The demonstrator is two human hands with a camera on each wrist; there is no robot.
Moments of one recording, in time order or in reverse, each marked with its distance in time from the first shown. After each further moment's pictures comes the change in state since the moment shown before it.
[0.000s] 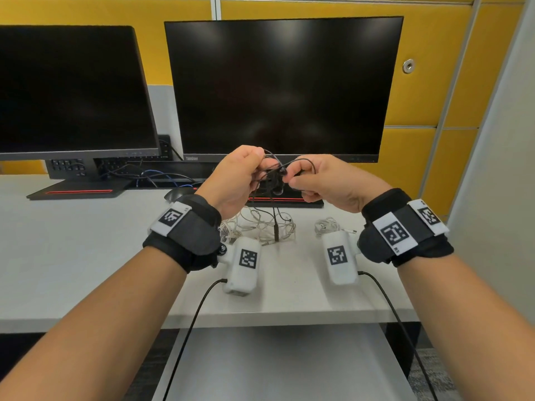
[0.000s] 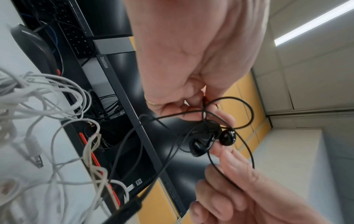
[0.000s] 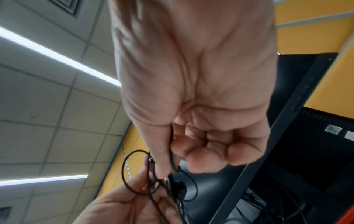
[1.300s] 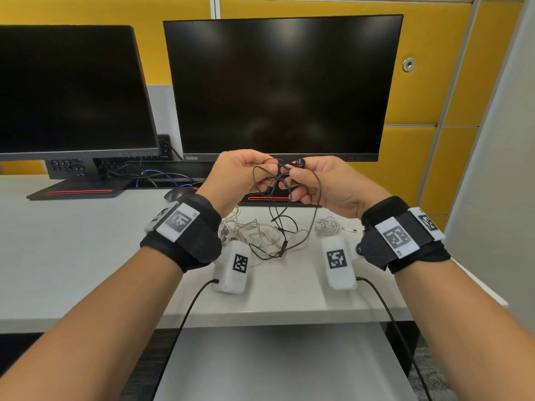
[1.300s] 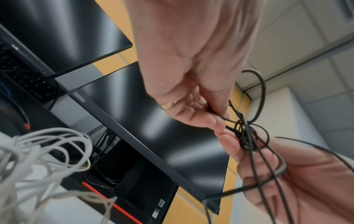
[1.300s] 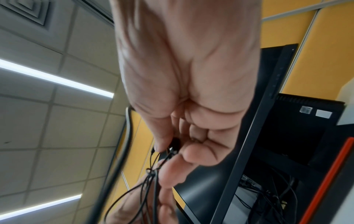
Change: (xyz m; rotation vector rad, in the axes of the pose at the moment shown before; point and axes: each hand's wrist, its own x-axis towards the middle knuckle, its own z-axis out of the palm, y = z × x) left_hand 0.006 -0.007 -0.007 0.122 0.020 0.087; right_hand -0.002 0.010 0.004 0.347 0.009 -0.006
